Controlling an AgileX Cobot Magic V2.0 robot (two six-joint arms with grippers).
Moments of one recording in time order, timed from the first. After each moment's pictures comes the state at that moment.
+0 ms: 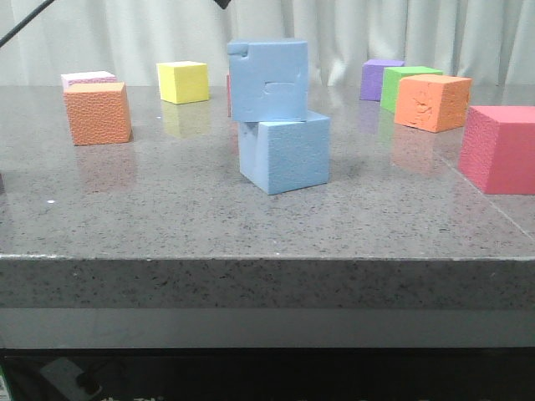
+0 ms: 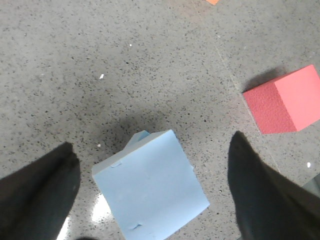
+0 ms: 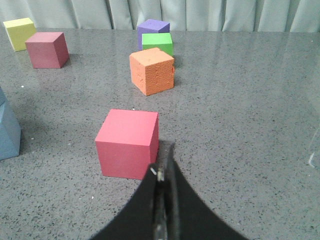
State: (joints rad) left arm -0.60 1.90 -2.10 -0.22 1.26 -0.10; right arm -0.01 0.29 -0.38 0.20 0.40 -0.12
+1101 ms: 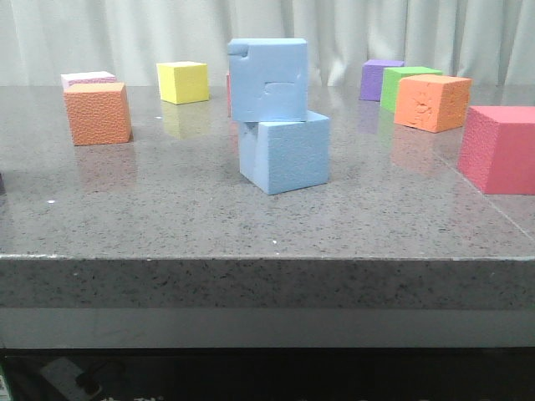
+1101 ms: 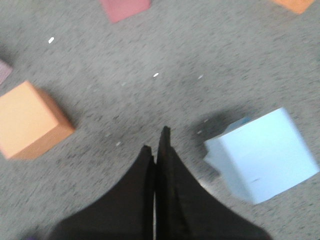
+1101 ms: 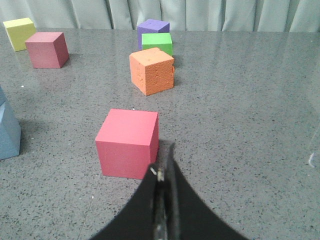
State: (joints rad) left arm -0.51 1.72 -1.95 0.00 1.26 -0.05; right arm -0.01 0.29 -0.38 0.20 0.40 -0.12
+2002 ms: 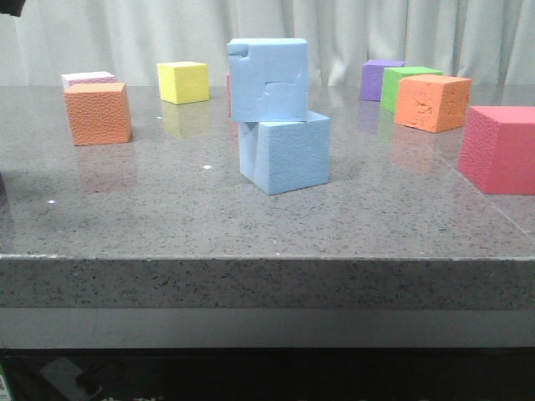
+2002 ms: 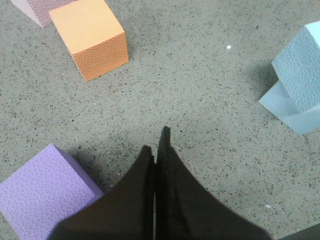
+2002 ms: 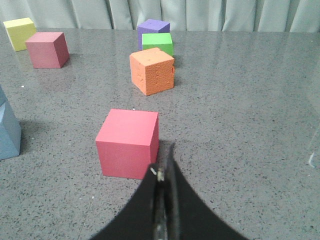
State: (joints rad) left arm -0.41 1.17 -1.09 0.00 0.76 -0.05; right arm -0.01 0.29 -0.38 0.20 0.40 -0.12
